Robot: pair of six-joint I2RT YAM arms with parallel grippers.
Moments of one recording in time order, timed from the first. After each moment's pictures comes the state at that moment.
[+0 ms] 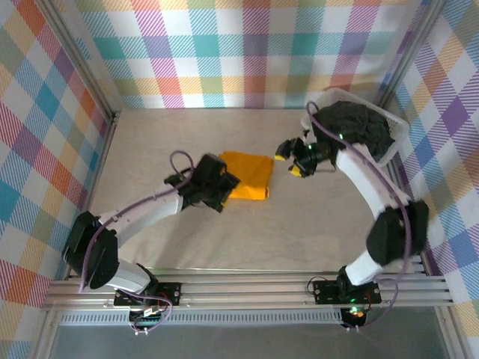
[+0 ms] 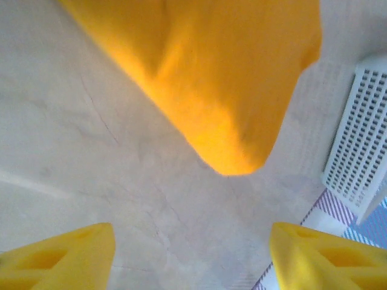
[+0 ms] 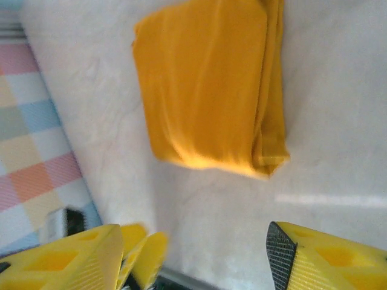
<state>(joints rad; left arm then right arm) -0.72 1.46 0.99 -0.42 0.08 -1.59 0.30 1.47 1.28 -0.79 -0.53 0.85</state>
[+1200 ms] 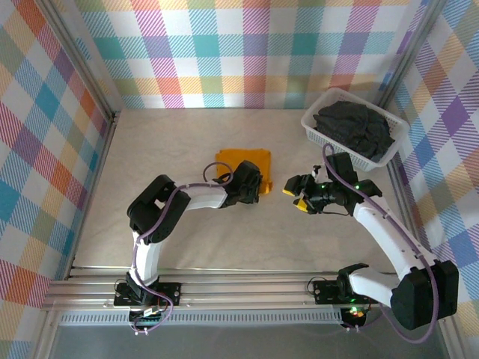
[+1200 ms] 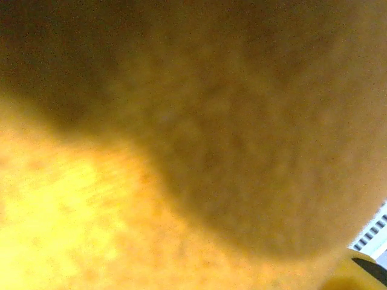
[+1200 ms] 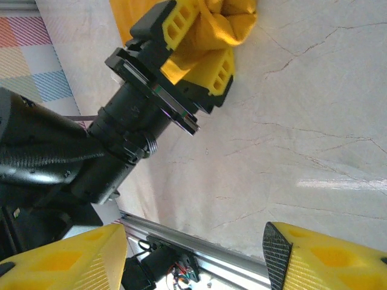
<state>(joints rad) -0.74 2.00 1.16 0.06 -0.03 -1.98 0.30 1.11 0.88 -0.69 -0.58 0.94</state>
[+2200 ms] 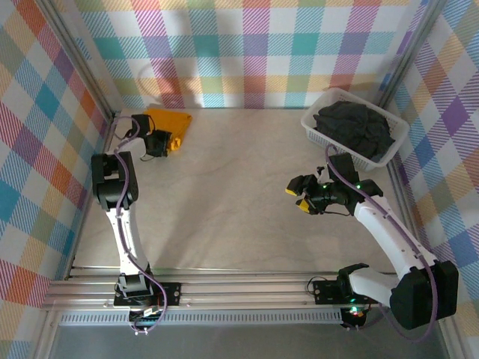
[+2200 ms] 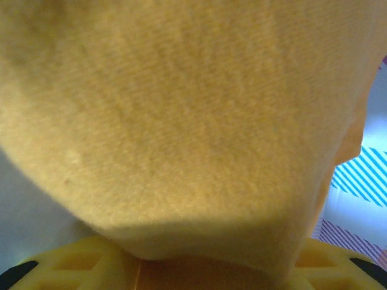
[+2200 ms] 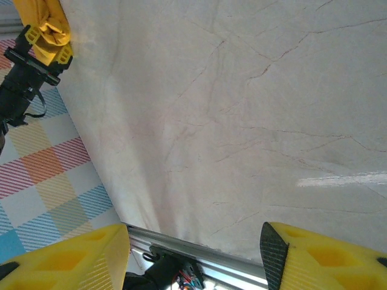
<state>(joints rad) 0.11 2.29 1.67 -0.24 0.33 -1.21 0.28 1.12 0.88 -0.72 -0.56 0.99</state>
